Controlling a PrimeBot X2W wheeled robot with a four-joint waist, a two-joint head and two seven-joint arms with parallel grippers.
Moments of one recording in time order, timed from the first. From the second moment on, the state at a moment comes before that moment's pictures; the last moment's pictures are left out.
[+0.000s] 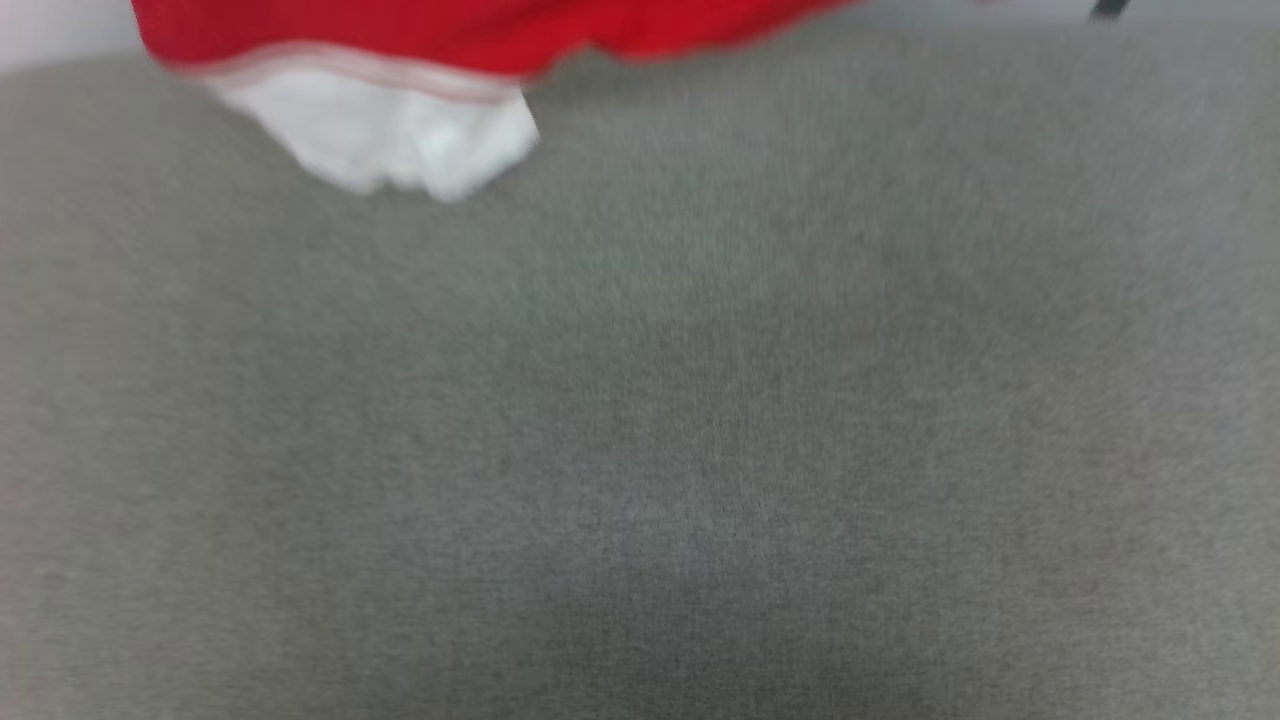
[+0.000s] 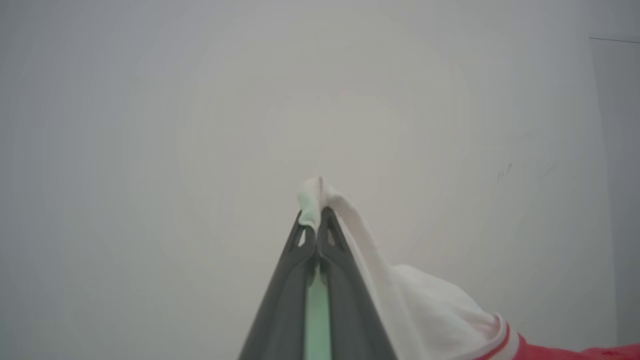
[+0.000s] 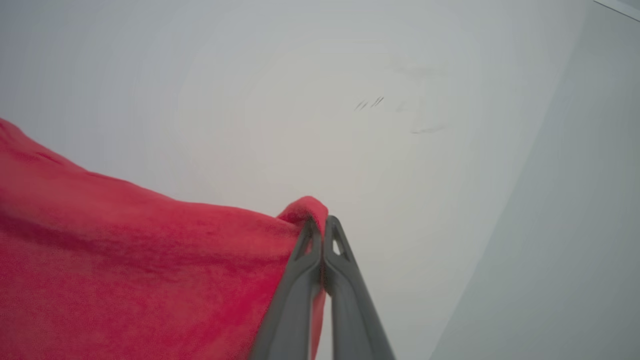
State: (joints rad) left arm -1.94 0.37 -0.54 1.06 -0.67 -0.03 -0.17; right arm -1.77 -0.26 0.33 1.03 0.14 0.13 -0.11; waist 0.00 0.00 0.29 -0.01
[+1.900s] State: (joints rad) left arm -0.71 0.50 -0.45 0.32 -0.81 -0.04 -0.07; right arm -0.60 -0.61 0.32 0.33 0.35 0.13 -0.11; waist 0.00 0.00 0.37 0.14
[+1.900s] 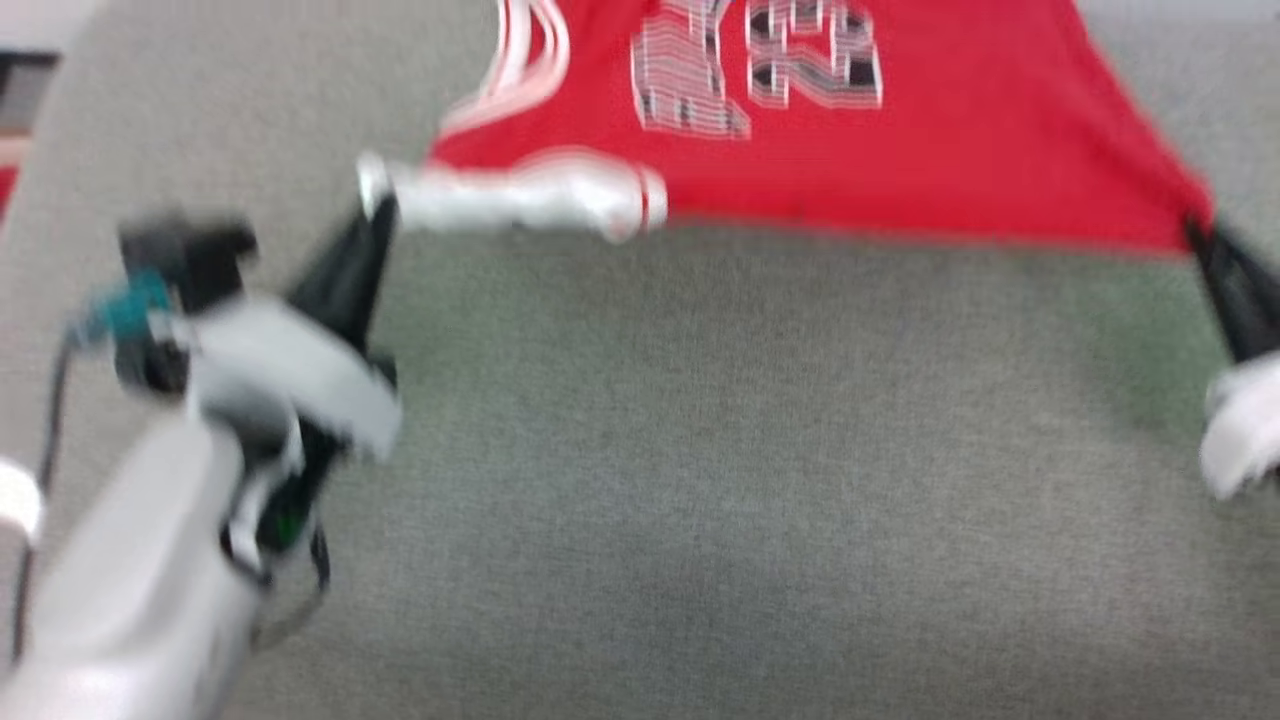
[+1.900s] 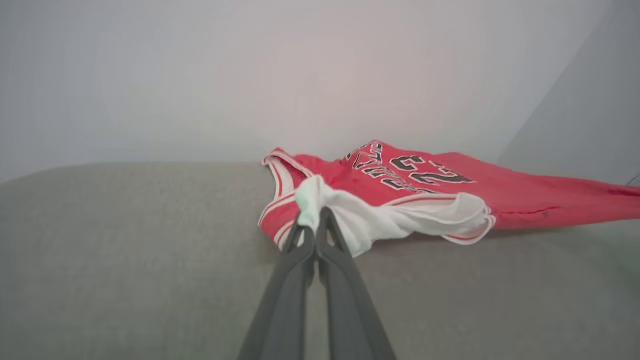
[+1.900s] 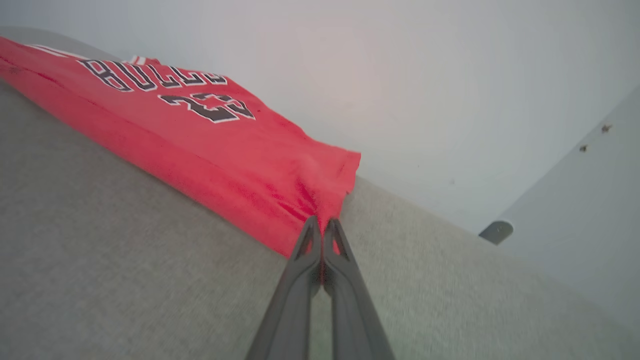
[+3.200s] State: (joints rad) left arm 0.11 0.65 -0.45 -0.12 -0.92 0.21 -0.07; right arm 0.32 -0.55 0.01 -0.23 0.55 0.13 0.38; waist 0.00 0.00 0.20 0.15
